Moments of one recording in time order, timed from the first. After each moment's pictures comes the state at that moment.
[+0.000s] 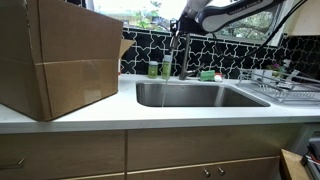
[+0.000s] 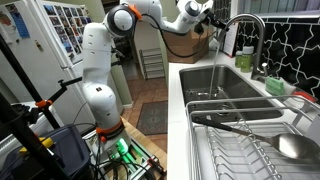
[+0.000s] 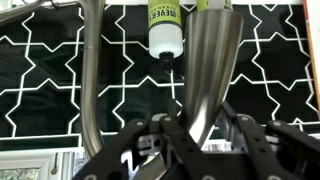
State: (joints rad) arm -0.07 0.33 -0.17 -1.47 -0.74 2.59 1.05
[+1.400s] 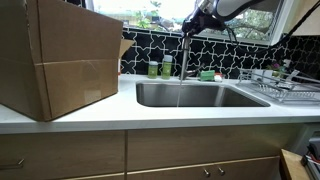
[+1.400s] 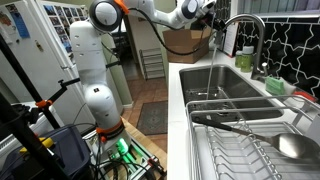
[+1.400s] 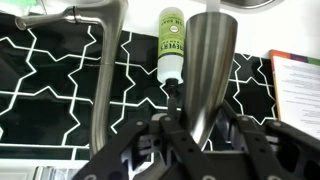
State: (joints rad) arm -0.17 0.15 -0.12 -1.69 -0.34 2.63 0.46
